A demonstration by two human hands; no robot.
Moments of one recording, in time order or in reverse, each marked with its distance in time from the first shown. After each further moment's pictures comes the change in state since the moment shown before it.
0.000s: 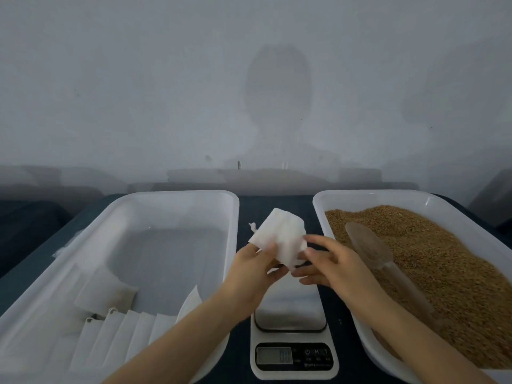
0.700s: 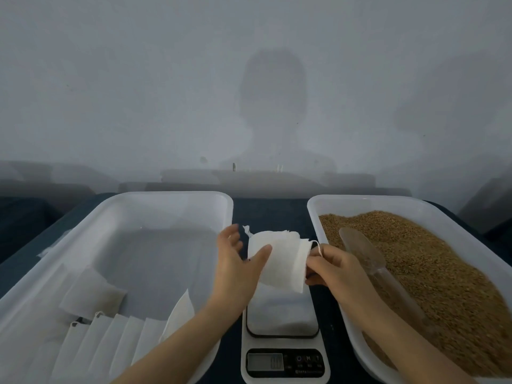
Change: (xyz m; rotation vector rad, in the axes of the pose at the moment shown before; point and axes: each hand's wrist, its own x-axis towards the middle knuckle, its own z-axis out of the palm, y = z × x) left_hand 0.000 0.000 0.000 0.549 0.321 0.239; right_hand -0.002 -0.004 -0.006 -0.171 0.064 -0.022
